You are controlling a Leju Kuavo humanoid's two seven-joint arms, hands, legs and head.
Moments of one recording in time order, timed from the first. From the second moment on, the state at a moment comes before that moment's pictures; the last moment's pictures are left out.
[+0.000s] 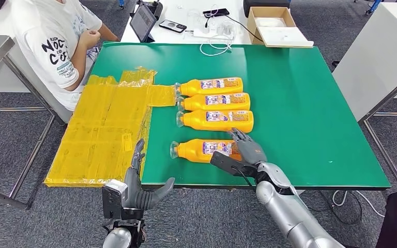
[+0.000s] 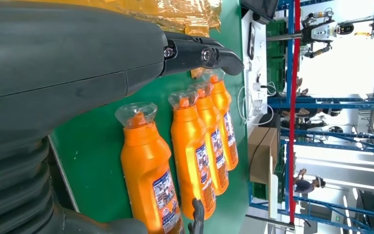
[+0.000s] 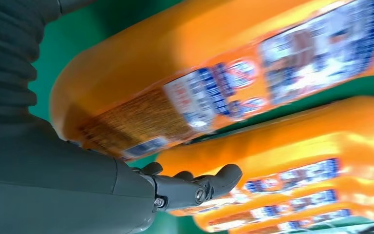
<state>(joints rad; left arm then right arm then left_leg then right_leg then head) 0.06 -0.27 -0.28 -1.37 -0.18 0.20 -0.57 -0.43 -0.09 0.45 -0.93 0.64 -0.06 -0.09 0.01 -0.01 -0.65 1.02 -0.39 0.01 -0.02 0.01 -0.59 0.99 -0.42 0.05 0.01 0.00</state>
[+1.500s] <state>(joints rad) 0.05 -0.28 -0.28 -1.30 -0.16 0.20 -0.55 -0.41 -0.05 0.36 -0.87 0.63 -0.17 -0.23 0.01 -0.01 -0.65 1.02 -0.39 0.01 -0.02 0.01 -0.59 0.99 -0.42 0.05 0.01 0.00</state>
